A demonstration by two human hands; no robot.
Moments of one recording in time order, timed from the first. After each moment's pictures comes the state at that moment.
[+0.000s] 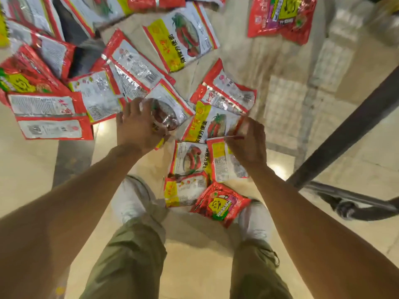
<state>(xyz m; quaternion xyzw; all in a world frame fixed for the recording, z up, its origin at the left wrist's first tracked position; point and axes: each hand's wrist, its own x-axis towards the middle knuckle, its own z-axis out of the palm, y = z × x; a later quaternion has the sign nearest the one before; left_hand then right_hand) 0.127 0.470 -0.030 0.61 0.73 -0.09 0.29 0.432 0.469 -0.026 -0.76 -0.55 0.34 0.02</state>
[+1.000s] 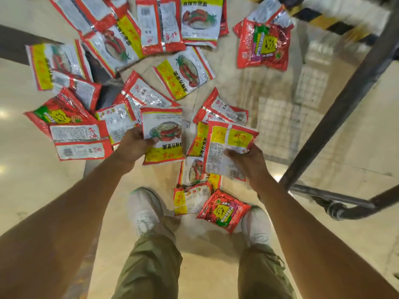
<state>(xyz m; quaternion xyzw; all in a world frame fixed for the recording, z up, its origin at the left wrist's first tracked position) 0.093 0.484 0.035 0.23 0.70 0.23 0.64 0.420 0.474 0.052 -0.75 -0.27 0.57 0.16</state>
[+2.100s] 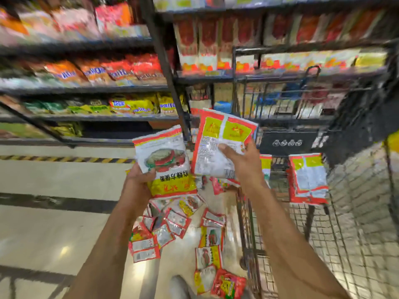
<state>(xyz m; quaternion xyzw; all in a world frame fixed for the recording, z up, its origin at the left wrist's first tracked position) 0.196 0.621 0.720 0.31 0.56 0.46 0.62 0.474 0.645 0.724 -0.58 -0.34 0.51 0.53</state>
